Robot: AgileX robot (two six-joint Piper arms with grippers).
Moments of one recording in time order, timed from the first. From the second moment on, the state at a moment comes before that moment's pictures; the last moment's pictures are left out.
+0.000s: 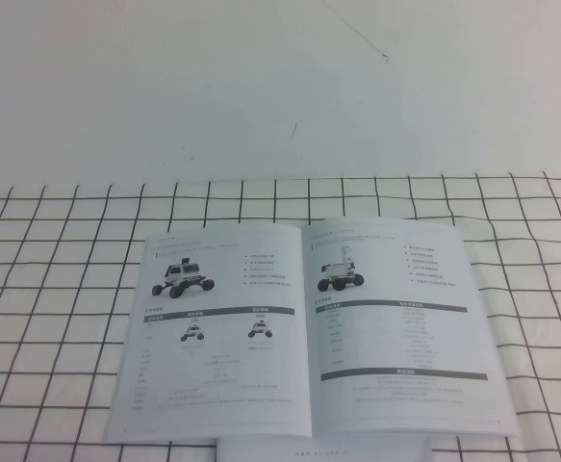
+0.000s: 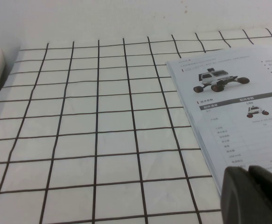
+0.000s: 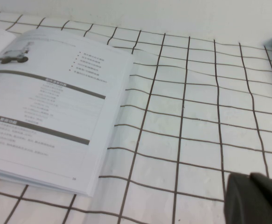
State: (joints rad) right arm 0.05 -0.01 0.03 0.11 0.44 -0.19; left arm -0.11 -0.01 0.02 -0.02 0.36 -0.04
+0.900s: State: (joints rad) right arm 0.05 -0.01 0.03 0.11 0.39 -0.19; left arm -0.11 -0.01 0.02 -0.02 0.36 -0.04
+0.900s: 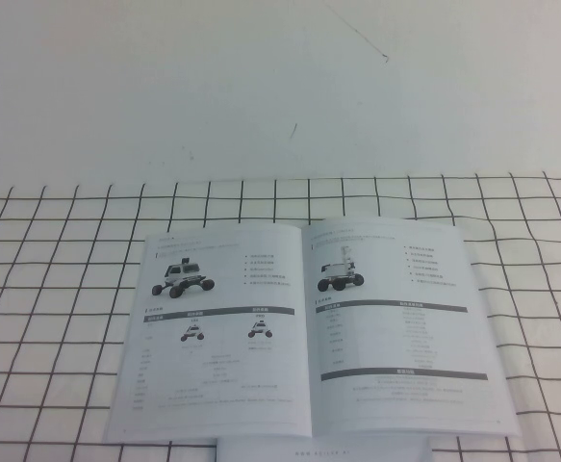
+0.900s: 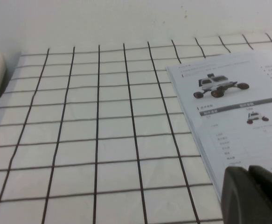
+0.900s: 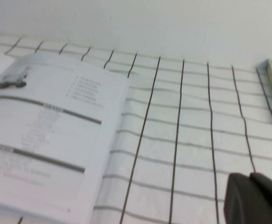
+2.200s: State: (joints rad) right arm 0.05 0.09 -0.44 0.07 0.15 -0.13; left arm -0.11 0.11 -0.36 -0.02 0.22 -0.10
